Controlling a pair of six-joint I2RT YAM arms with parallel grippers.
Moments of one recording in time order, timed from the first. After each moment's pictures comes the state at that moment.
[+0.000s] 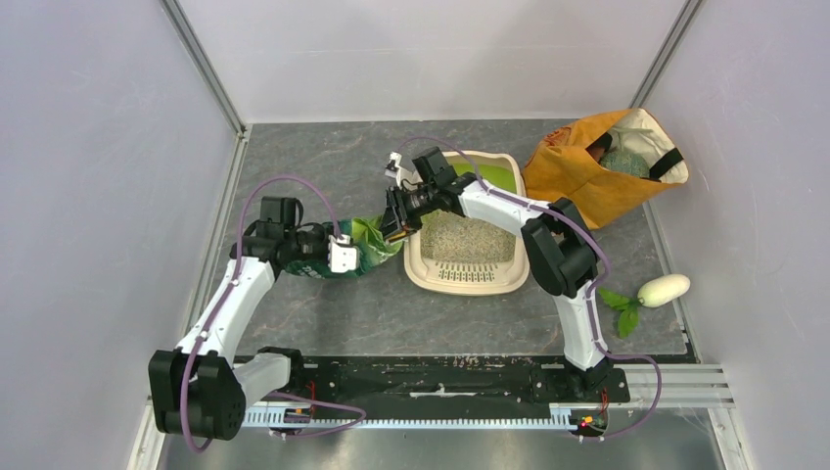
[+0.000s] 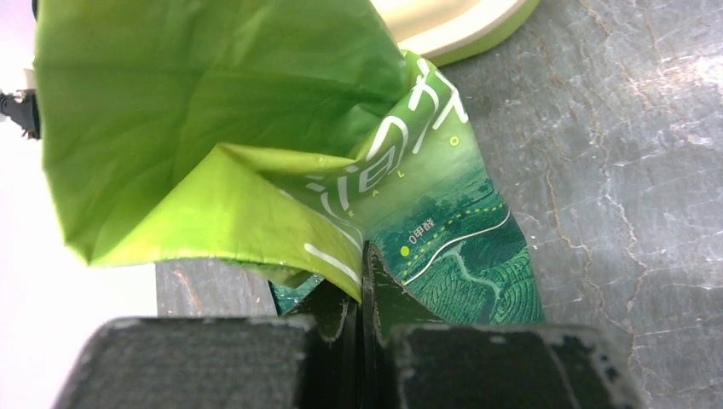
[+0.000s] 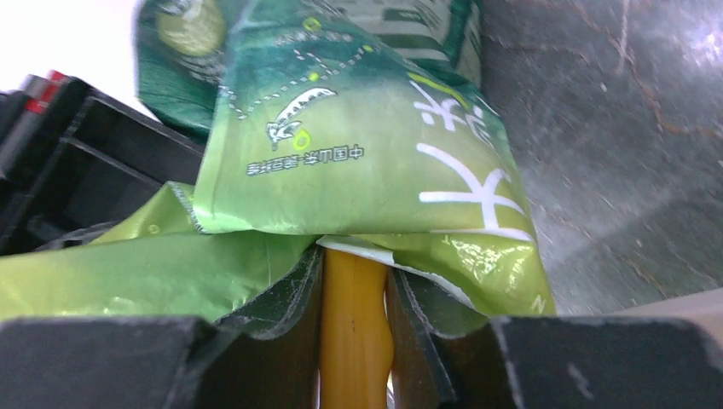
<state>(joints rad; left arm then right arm) -0.11 1.10 0.78 -0.59 0.86 1.56 0.68 2.13 1.66 -0.35 -0.85 0.52</state>
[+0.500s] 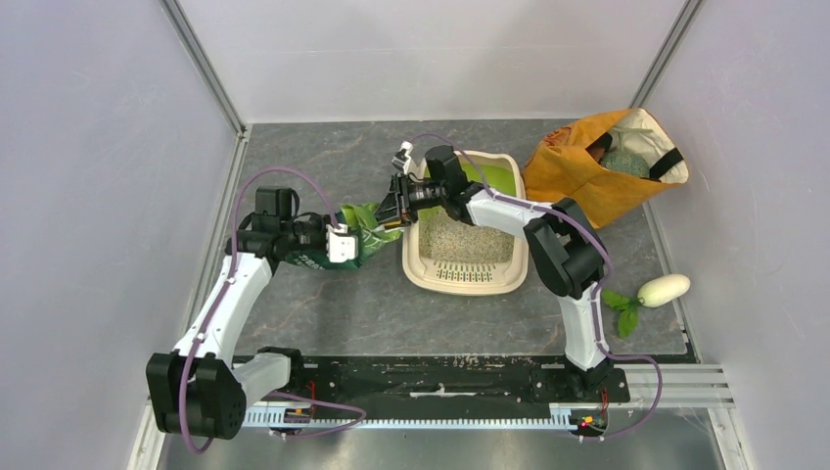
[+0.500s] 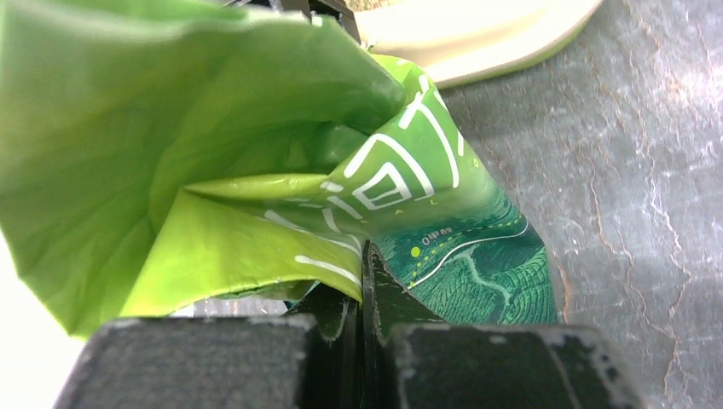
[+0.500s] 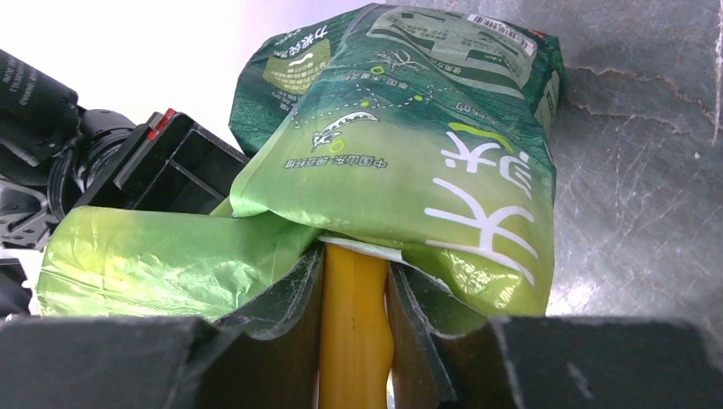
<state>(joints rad) -0.10 1.11 0.85 -0.58 0.85 1.53 0.65 2.10 1.49 0.20 -0.94 0.96</state>
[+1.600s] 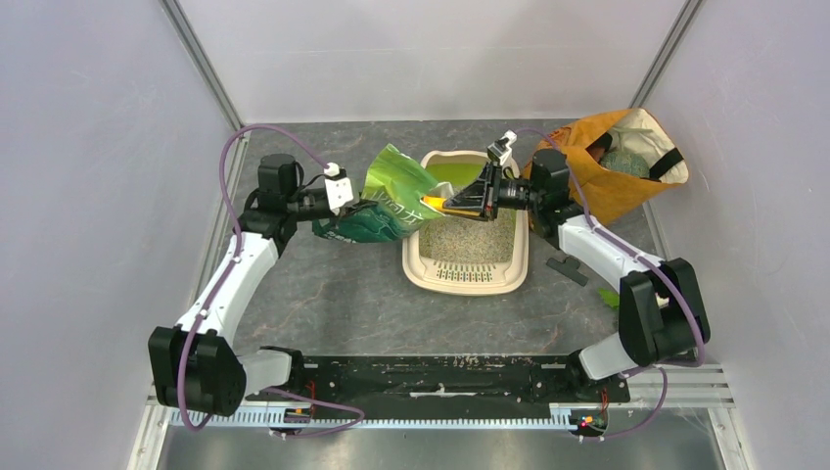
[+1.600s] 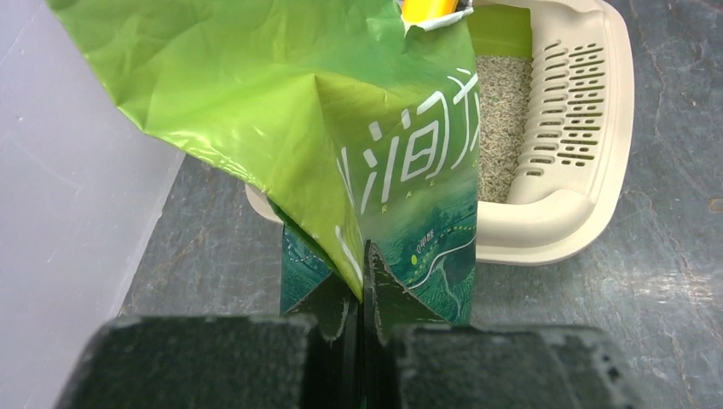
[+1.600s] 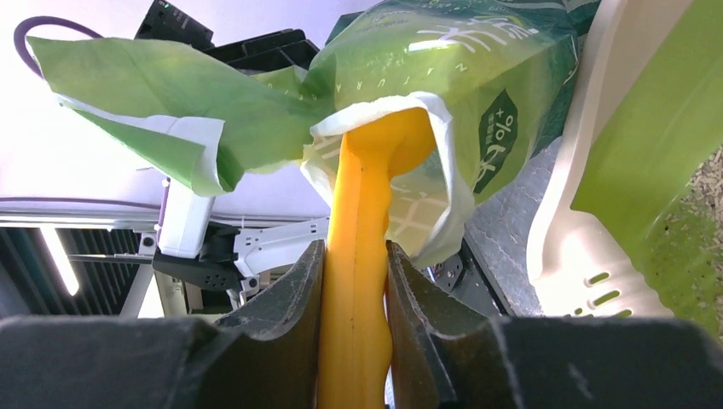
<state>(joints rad) -0.15 1.22 0.98 -0.25 1.05 0.85 0.32 1.50 0.96 0.36 -1.02 1.15</state>
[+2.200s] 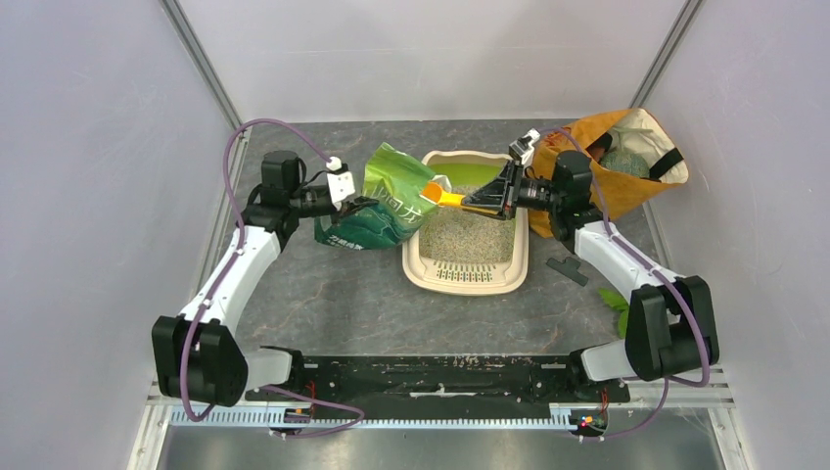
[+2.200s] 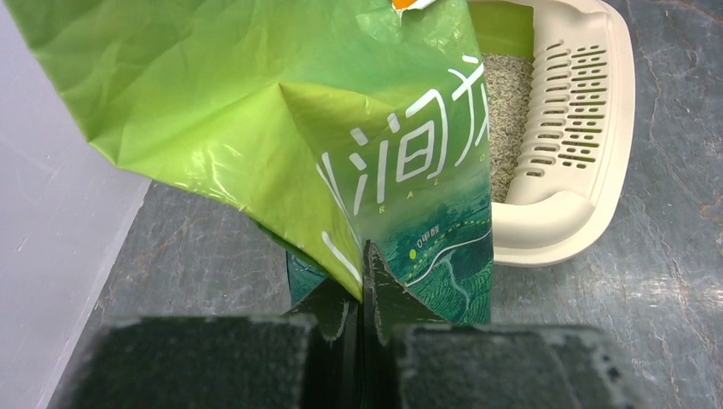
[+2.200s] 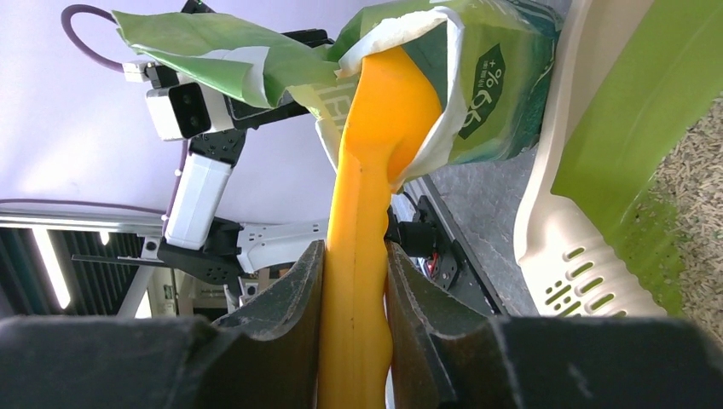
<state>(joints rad) -0.15 1.26 1.01 -0.25 1.04 0.81 0.22 1.41 0.89 0.35 -1.07 1.14</state>
